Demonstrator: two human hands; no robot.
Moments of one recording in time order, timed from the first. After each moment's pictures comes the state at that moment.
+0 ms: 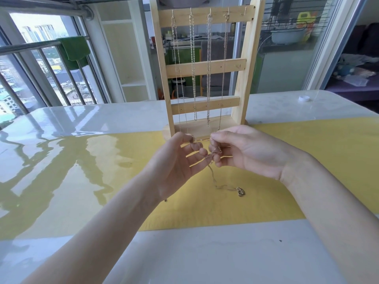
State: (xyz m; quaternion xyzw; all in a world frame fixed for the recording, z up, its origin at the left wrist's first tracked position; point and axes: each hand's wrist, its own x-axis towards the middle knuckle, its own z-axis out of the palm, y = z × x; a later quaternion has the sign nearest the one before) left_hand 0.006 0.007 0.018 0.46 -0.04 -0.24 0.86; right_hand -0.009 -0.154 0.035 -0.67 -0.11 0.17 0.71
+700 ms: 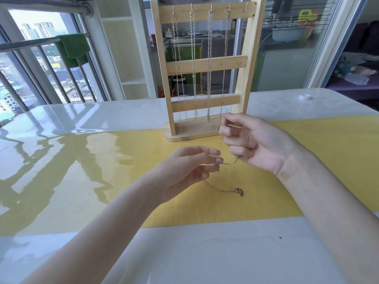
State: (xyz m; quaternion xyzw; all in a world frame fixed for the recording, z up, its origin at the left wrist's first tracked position) left_hand -0.002 0.007 0.008 0.63 -0.11 -0.29 0.72; right_hand -0.005 -0.163 0.037 -0.54 -0.01 0.14 0.83
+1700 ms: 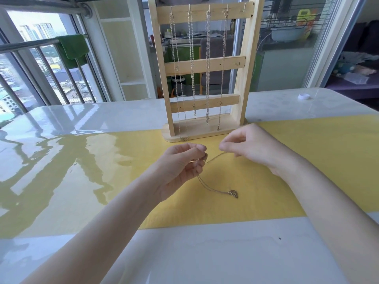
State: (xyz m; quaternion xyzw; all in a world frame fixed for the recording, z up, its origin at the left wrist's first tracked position) left_hand 0.003 0.010 0.007 0.61 -0.04 -0.23 0.76; right_hand -0.002 -0.169 0.022 -0.89 0.00 0.00 0.45
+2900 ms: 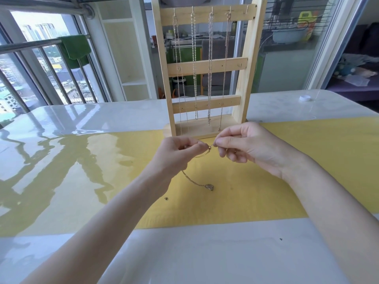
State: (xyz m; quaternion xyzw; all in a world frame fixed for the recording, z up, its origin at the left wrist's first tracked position) left_hand 0.006 0.015 0.012 0.78 -0.09 -0.08 0.61; right_hand -0.010 -0.164 0.031 -0.79 -0.07 0.06 0.61
